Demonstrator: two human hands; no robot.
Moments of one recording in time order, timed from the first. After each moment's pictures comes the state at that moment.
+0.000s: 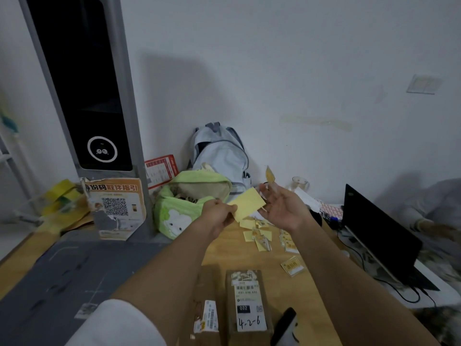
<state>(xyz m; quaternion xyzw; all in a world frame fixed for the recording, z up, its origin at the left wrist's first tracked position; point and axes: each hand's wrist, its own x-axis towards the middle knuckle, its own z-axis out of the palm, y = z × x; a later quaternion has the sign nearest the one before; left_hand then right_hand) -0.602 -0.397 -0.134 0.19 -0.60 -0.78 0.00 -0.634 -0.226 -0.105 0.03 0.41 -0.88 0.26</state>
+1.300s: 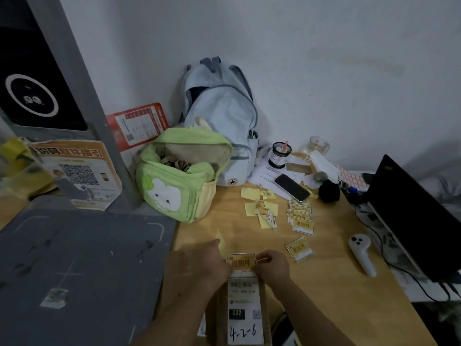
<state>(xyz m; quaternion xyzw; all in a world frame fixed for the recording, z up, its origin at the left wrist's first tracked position) -0.619 -0.373 -0.305 0.26 -0.87 -0.41 -0.11 -0.656 -0.226 -0.325 0.15 0.85 -0.47 0.19</state>
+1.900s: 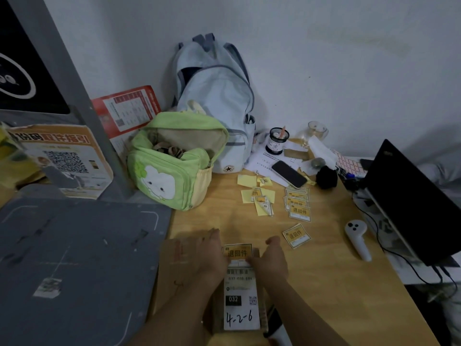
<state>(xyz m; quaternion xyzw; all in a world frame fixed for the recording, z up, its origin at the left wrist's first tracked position) -0.622 -0.364 -0.338 0.21 -0.93 -0.29 -0.07 -0.647 -0.229 -0.344 0.15 0.91 -0.36 0.14</state>
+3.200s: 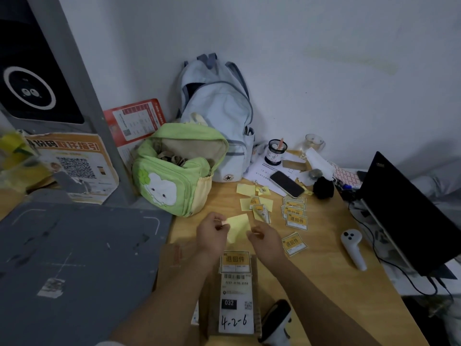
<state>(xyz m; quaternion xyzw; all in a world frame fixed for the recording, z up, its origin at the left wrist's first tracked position) -0.650 -0.365 -0.300 0.25 -0.77 -0.58 0.08 -0.670 -0.226 -0.292 0.01 0.87 -0.47 0.13</state>
